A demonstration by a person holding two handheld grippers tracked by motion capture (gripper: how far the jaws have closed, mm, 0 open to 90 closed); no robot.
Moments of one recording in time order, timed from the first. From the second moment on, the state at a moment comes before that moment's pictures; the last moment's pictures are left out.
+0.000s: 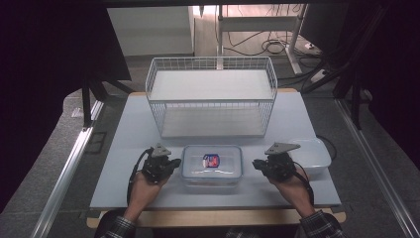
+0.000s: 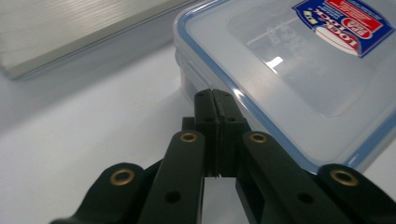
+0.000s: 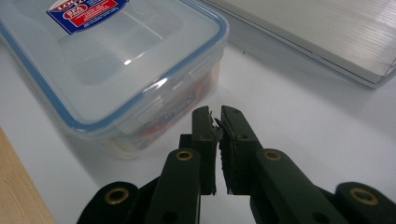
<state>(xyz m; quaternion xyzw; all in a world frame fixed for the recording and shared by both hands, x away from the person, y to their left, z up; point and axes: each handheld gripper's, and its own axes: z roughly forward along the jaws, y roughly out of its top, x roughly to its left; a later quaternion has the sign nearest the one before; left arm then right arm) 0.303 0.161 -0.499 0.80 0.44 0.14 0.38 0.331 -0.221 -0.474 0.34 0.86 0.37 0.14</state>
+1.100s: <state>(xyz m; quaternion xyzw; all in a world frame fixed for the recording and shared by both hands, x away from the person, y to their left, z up) 0.286 0.177 -0.501 0.82 0.39 0.14 0.40 0.332 -0.232 -0.471 0.32 0.84 0.43 0.11</state>
